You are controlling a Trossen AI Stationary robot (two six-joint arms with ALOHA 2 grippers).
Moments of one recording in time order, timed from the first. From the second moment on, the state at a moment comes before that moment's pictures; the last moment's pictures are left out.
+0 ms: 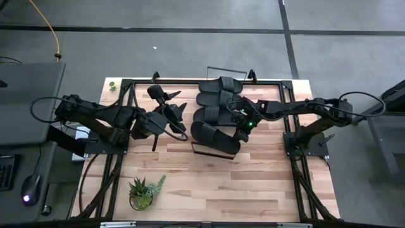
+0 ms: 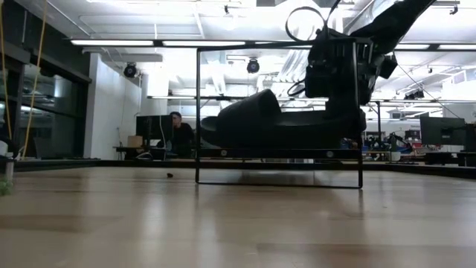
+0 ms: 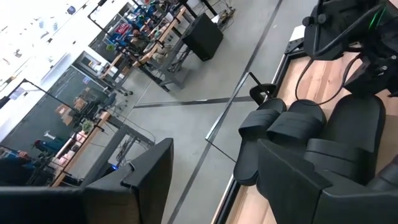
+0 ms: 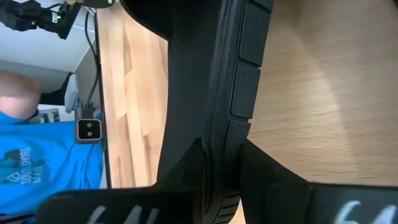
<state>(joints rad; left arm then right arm) -0.16 1.35 1.41 -0.58 -1.11 0.28 -0.31 1.44 0.71 -0.26 -0.71 0.34</state>
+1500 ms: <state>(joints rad) -0.16 1.36 1.41 -0.59 -1.11 0.26 -0.39 1.44 0.71 -0.39 -0.83 0.05</state>
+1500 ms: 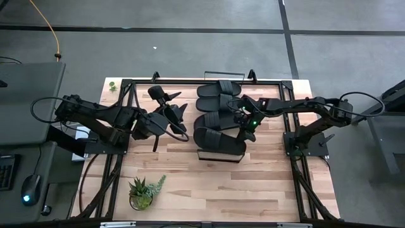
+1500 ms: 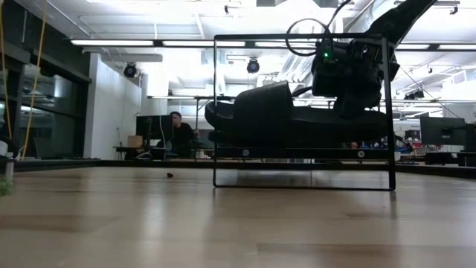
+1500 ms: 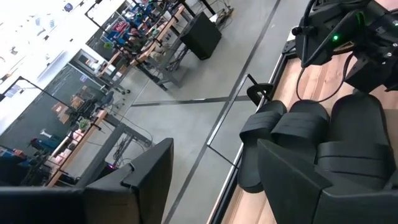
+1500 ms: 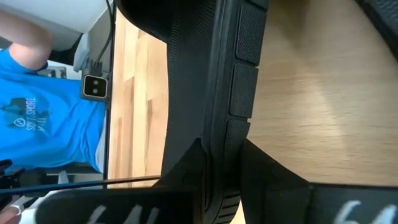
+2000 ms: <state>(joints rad) -0.16 1.36 1.41 -0.59 -1.11 0.25 -0.39 1.44 0.71 -0.41 -0.86 0.02</state>
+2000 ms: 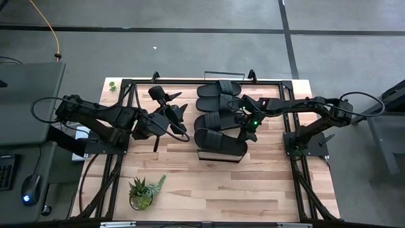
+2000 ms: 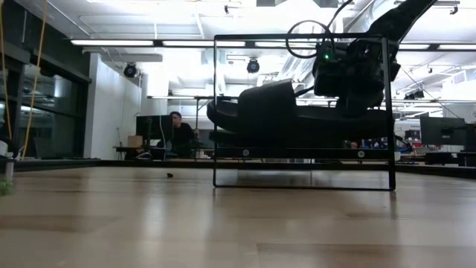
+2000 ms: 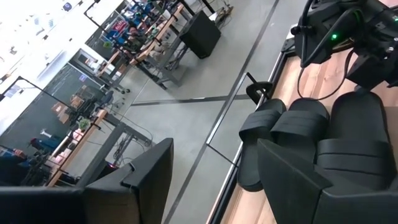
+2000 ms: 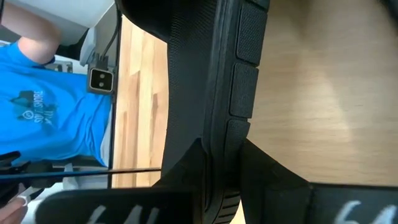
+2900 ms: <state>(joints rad) -0.16 1.36 1.41 -0.60 -1.11 0.23 -0.29 1.44 0.71 -0.38 -0.75 0.12</state>
